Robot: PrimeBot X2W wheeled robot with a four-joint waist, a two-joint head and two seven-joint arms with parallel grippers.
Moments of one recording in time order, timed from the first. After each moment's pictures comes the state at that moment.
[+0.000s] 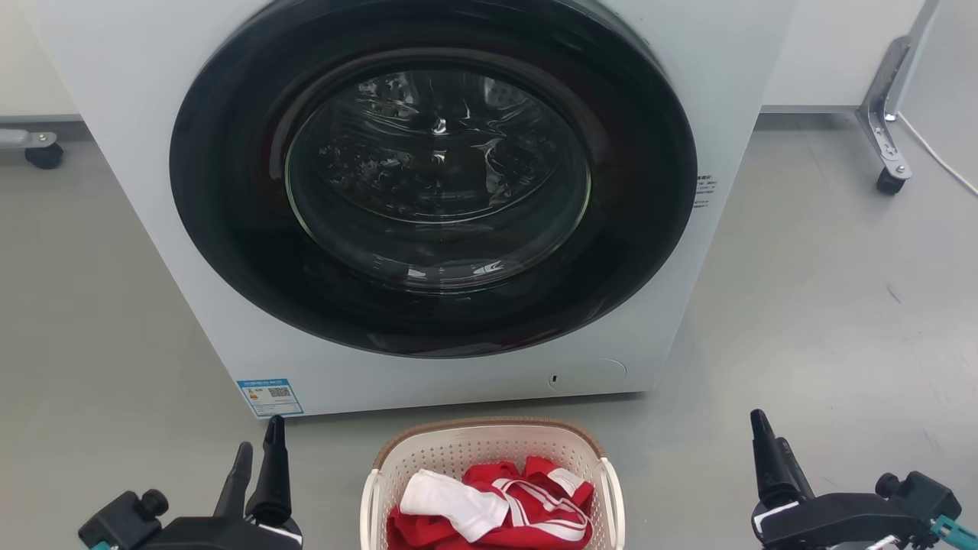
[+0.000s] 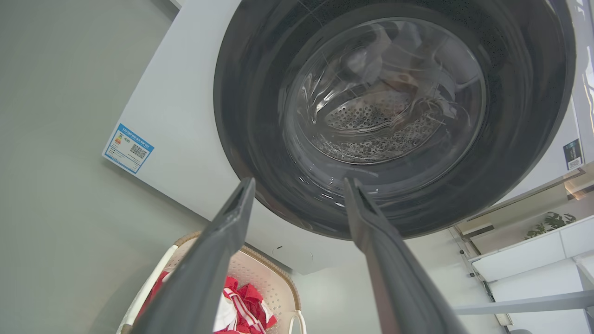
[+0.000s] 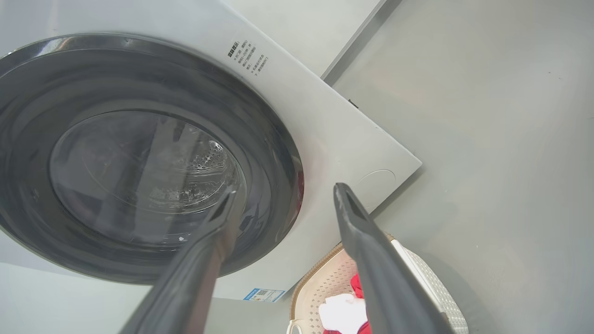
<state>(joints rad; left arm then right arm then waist) -0.01 0.05 -0.05 0.20 -1.00 -0.01 -0.05 -0.07 -0.05 0.11 0.28 1.04 0.01 -0.05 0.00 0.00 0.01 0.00</state>
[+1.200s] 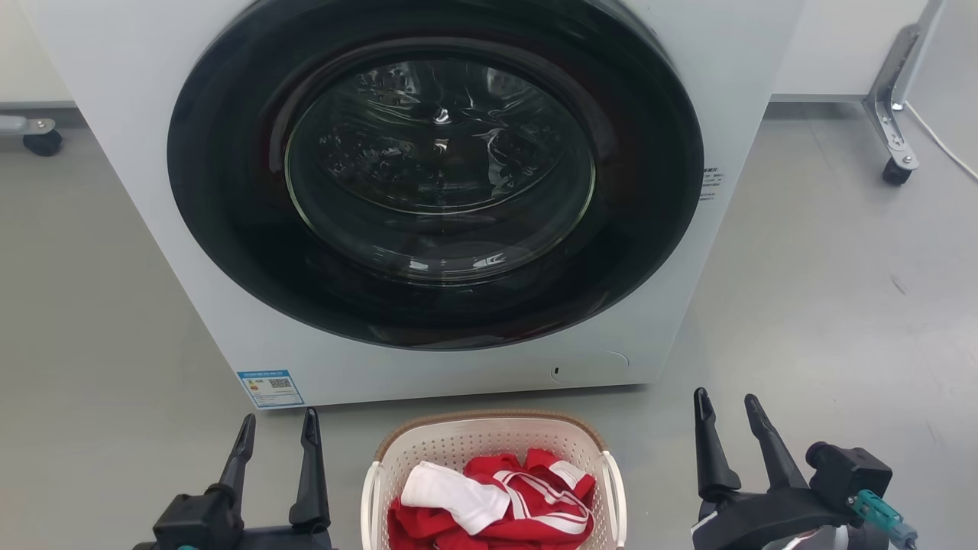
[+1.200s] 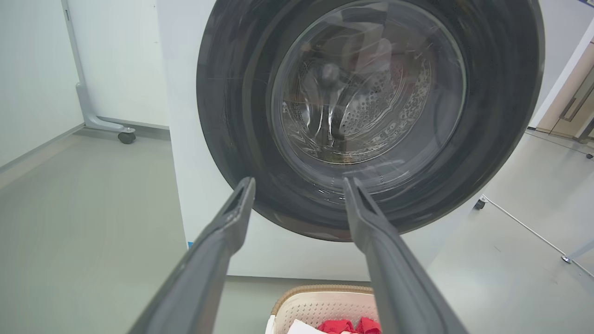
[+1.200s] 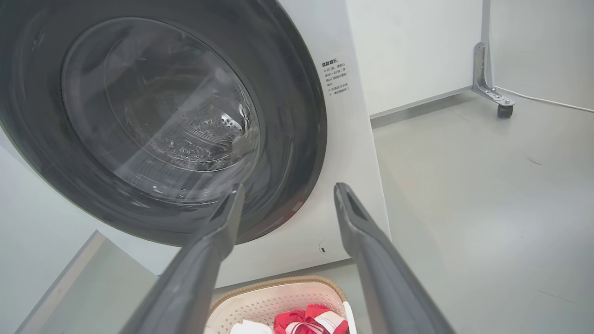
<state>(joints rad) 0.03 0.07 -0.14 0.10 -0.35 0.08 -0.19 -0.09 -0.06 0.25 0.22 0.48 -0.08 -0.18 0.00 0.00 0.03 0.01</state>
